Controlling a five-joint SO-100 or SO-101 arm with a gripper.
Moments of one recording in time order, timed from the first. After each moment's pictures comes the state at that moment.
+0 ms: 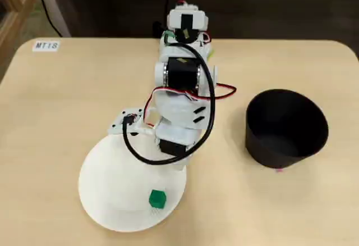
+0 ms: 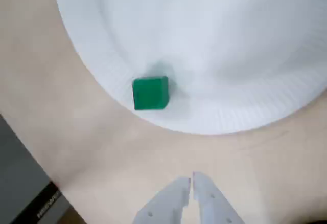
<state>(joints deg) 4.1 37.8 7.3 102.4 12.5</state>
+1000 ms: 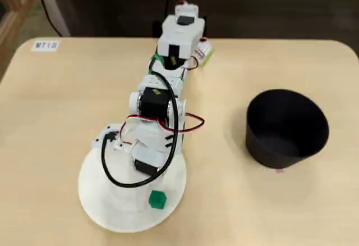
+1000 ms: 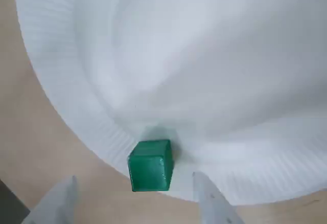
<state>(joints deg) 9.0 21.3 -7.6 102.0 10.7</state>
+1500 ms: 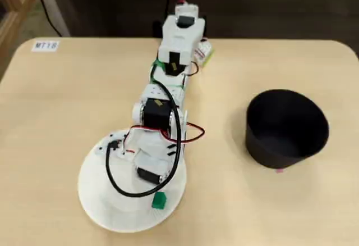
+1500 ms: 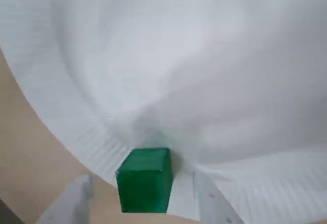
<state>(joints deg) 7.8 17.6 -7.7 97.9 11.1</state>
